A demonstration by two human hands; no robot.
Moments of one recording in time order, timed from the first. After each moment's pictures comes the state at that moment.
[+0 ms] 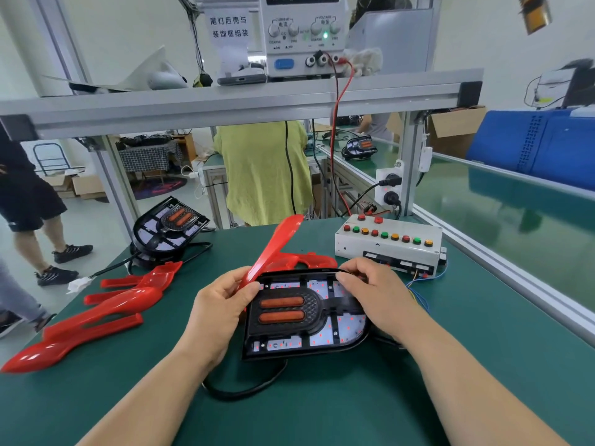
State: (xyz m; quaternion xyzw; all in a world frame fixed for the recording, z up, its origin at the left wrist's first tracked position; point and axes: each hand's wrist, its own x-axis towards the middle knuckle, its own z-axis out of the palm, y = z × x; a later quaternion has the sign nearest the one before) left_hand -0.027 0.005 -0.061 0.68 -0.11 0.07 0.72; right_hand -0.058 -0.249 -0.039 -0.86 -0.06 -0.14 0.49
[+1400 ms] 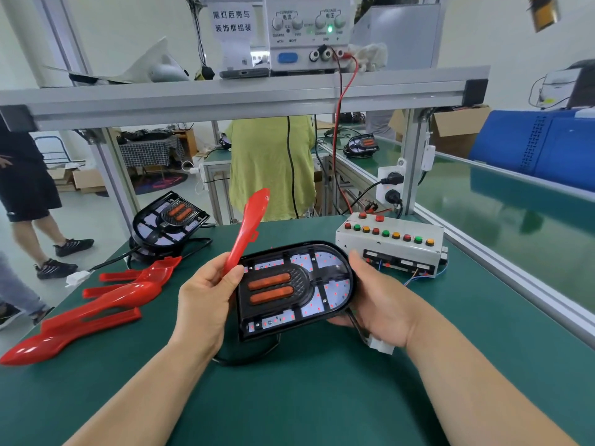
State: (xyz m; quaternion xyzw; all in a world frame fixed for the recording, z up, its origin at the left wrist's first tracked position) left_hand -0.020 0.007 -0.058 0.60 -0.05 0.14 0.78; right_hand -0.059 -0.244 -0.034 -0.58 -0.01 0.18 0.80
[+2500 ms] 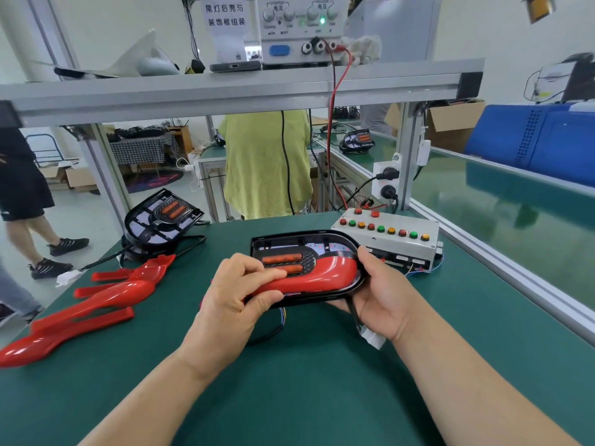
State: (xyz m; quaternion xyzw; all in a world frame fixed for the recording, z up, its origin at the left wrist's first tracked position) left_hand -0.066 -0.012 -0.033 0.84 -0.29 0.24 0.40; right_hand -0.054 -0.243 -0.037 -0.44 0.06 0.08 0.89
